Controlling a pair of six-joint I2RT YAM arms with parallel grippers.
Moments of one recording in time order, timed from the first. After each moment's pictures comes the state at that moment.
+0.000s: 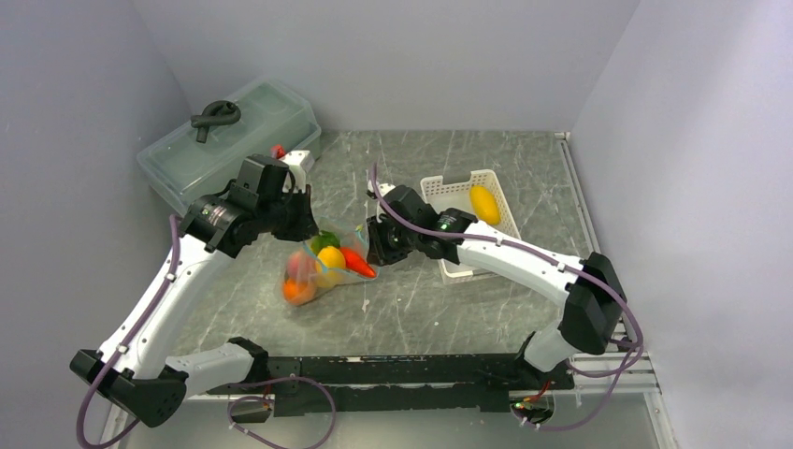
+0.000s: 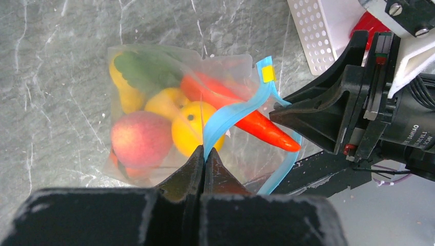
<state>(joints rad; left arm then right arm) -0.49 1.13 1.37 -1.04 0.08 -0.36 0.93 1.53 1.26 -0.50 -0.12 0.49</state>
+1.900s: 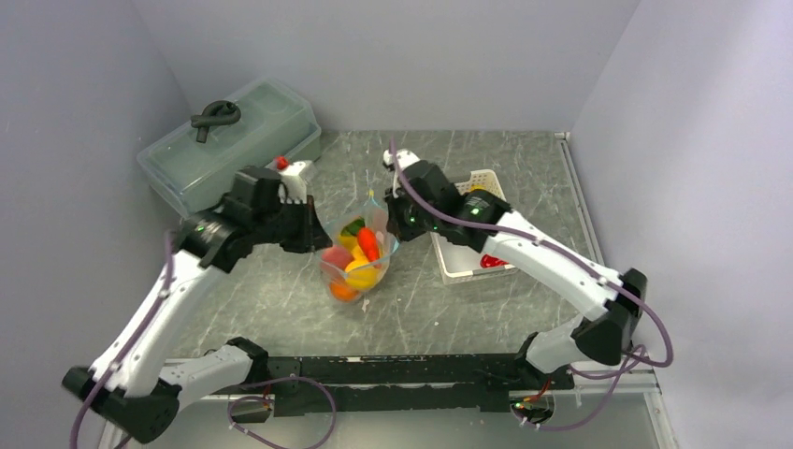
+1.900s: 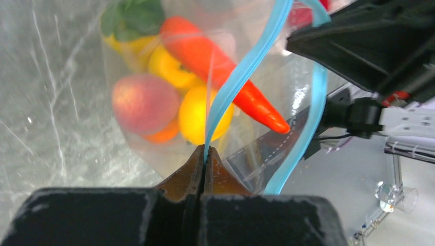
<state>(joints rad) -0.49 1.02 1.32 -0.97 0.30 -0.42 0.90 1.42 1.51 -0.73 0.09 0.36</state>
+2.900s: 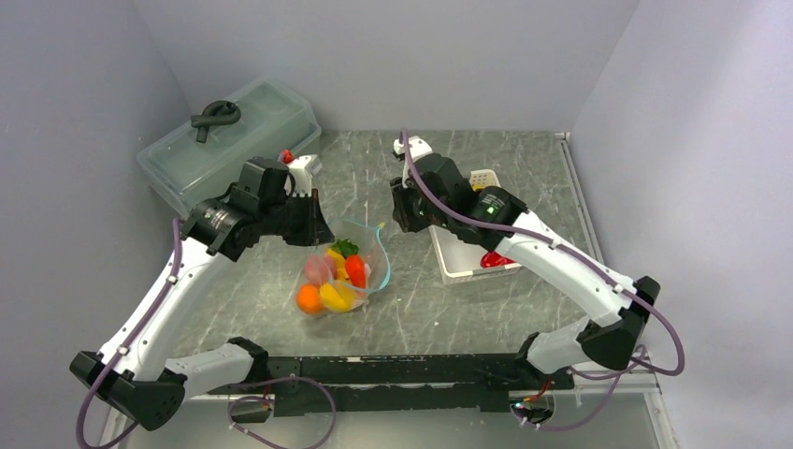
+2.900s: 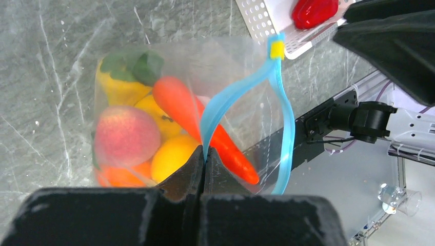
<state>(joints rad) -0.49 1.11 1.33 -0.97 0.29 -0.41 0.90 1.41 1.52 -0.76 0.18 0.32</state>
